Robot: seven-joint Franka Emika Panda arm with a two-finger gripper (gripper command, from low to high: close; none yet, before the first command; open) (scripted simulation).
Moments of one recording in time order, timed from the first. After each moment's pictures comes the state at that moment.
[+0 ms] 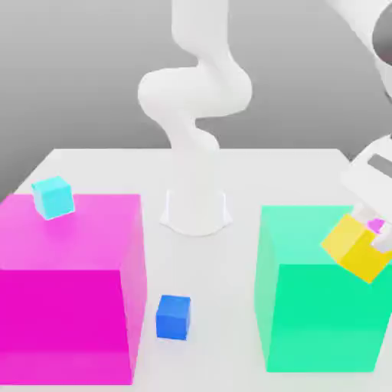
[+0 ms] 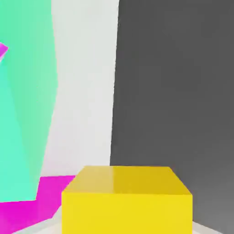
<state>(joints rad) 0.19 0.13 0.19 -2.03 -0.66 1.86 0.16</state>
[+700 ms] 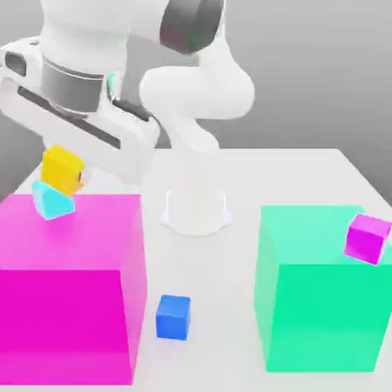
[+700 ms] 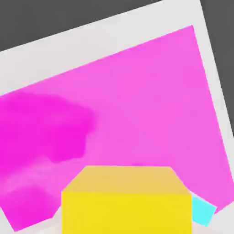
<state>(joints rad) -0.26 -0.29 -0.08 -2.34 -0.31 1.90 1.24</state>
